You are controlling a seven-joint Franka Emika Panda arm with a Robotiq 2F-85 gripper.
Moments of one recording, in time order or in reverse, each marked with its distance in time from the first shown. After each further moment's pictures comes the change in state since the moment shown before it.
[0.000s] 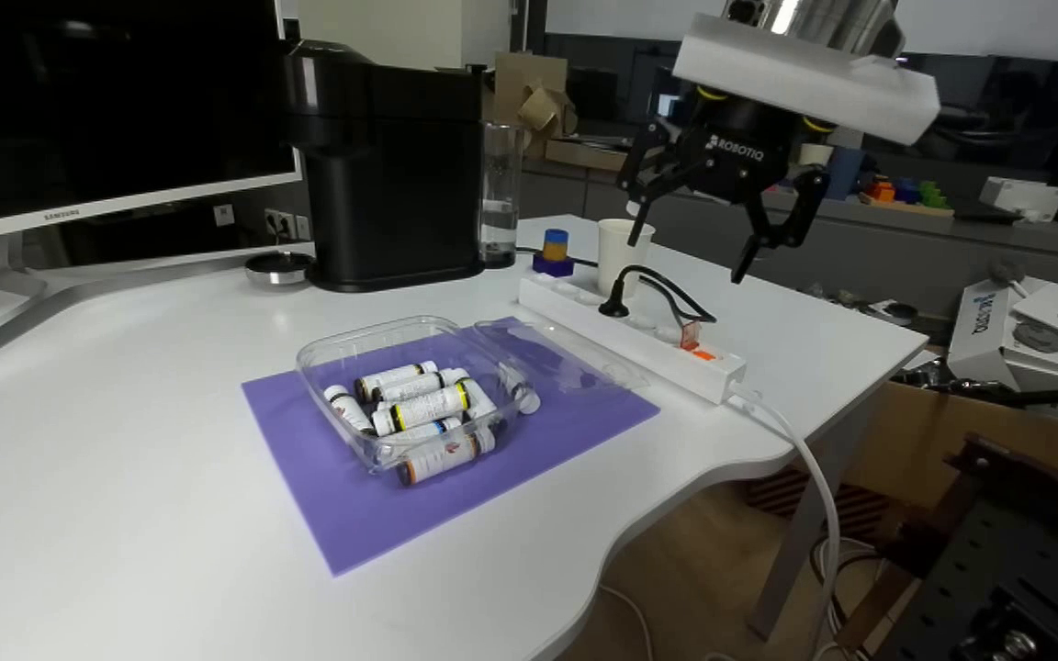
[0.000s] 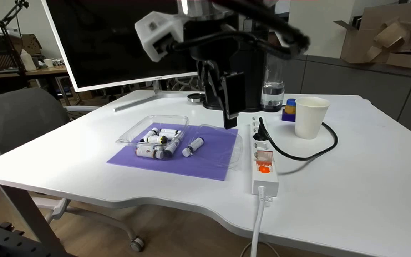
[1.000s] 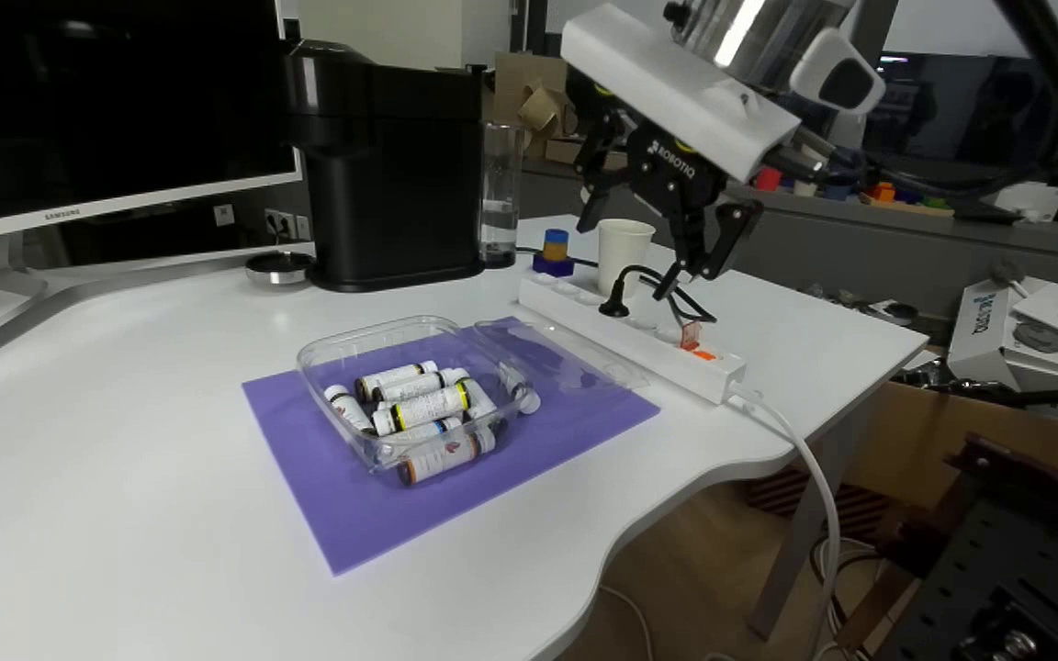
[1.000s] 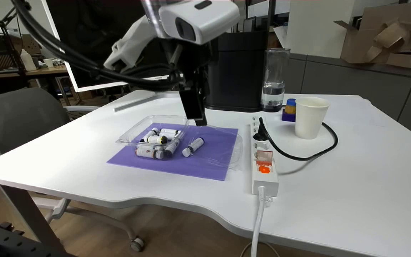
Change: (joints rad) arm 0.275 0.095 0.000 0.092 1.052 0.164 -0.355
